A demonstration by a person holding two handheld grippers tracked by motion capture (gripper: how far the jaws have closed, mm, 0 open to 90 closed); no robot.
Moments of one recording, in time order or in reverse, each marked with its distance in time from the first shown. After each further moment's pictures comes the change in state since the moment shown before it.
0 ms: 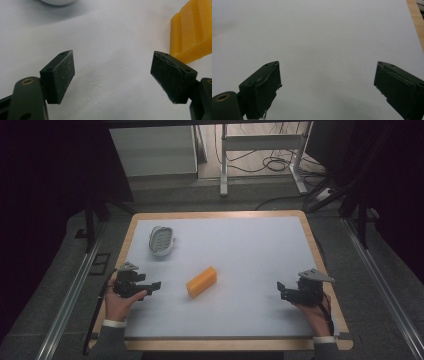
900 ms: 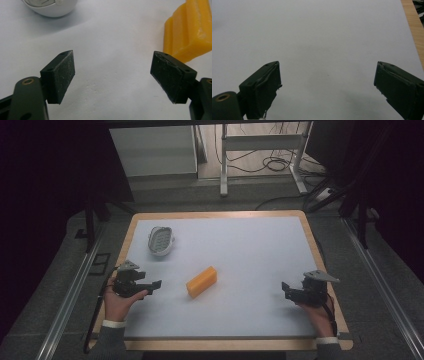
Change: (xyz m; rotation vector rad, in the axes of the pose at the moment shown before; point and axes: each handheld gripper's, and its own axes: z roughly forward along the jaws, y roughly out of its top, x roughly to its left) left arm -0.014 0.008 -0.011 -0.016 0.017 0.034; right arm -0.013 -0.007 0.000 0.018 -0.028 0.047
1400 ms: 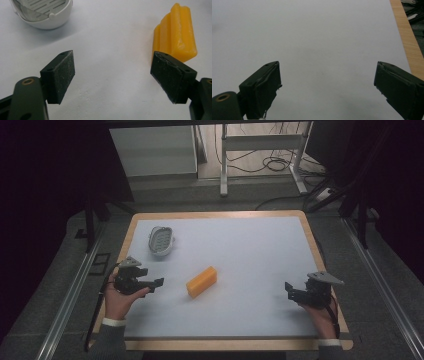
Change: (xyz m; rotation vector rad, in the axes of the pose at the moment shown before) left arm -0.010 0.017 -0.008 0.005 -0.013 0.029; right arm -0.004 -0.001 -0.009 -0.014 -0.031 0.018
